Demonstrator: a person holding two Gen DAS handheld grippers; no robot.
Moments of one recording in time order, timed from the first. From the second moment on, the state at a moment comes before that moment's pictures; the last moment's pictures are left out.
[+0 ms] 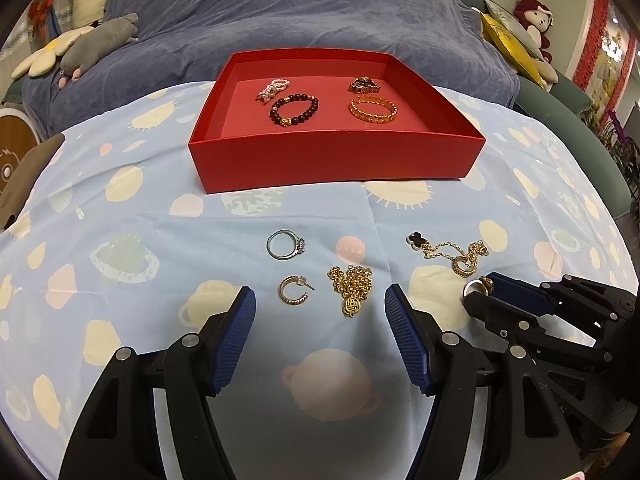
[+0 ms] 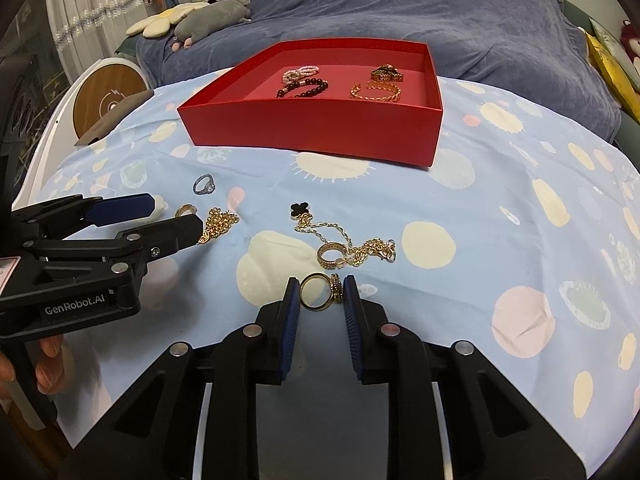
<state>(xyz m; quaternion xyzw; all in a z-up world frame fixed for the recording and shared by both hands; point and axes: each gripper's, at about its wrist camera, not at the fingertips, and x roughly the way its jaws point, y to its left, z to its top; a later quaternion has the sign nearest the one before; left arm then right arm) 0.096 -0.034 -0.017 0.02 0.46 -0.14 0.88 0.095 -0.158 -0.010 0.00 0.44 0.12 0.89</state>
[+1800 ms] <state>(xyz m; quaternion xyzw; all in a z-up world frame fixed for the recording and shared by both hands) 0.181 -0.044 0.096 -0.02 0.35 -0.17 0.92 0.199 -0.188 0.081 0.08 0.37 0.09 0.92</state>
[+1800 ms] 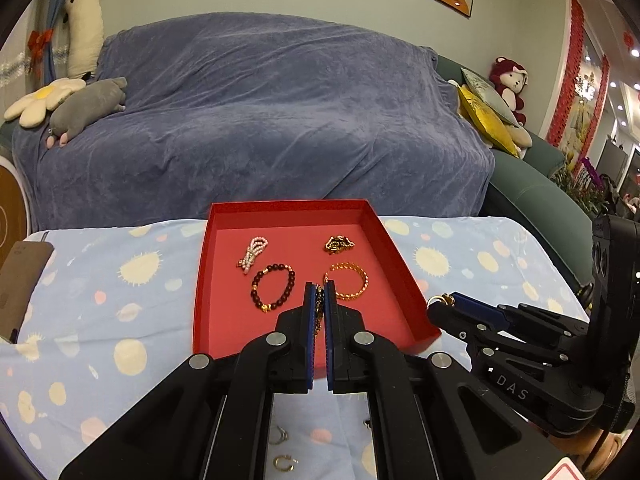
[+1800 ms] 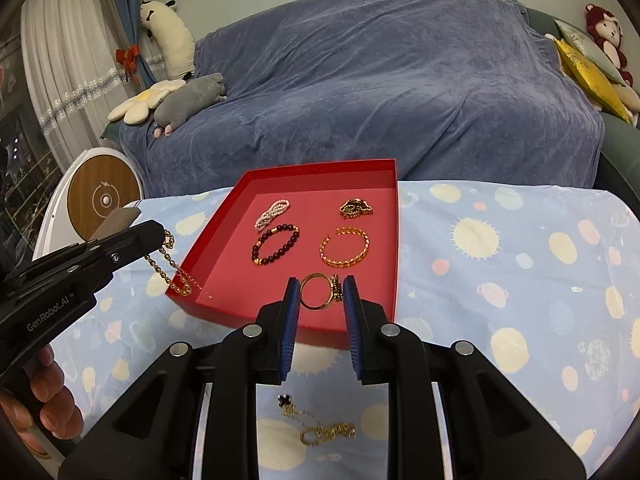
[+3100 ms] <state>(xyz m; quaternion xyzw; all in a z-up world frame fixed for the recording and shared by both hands) 0.145 0.005 0.043 -0.01 0.41 -0.09 0.91 0.121 -0.189 0.042 0.02 0.42 0.09 0.90</state>
